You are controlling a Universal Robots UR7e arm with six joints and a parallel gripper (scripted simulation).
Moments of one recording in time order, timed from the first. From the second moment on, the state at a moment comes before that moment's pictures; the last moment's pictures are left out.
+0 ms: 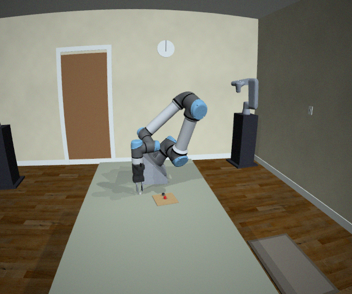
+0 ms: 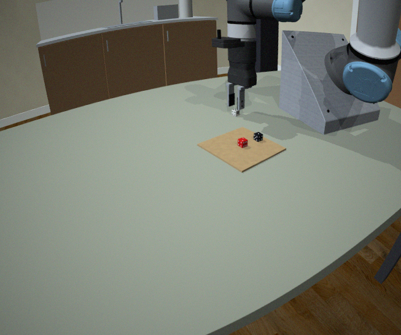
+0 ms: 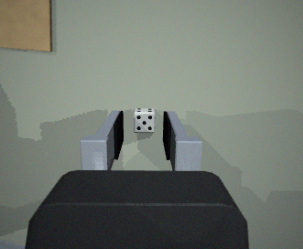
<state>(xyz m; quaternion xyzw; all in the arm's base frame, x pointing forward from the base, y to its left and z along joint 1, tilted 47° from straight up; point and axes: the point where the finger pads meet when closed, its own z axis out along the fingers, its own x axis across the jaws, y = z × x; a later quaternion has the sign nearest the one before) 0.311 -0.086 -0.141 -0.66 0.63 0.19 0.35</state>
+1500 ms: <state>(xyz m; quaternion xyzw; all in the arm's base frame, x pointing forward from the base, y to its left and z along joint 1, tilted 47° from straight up) 0.315 -0.072 -0.156 -0.67 0.63 0.19 0.35</state>
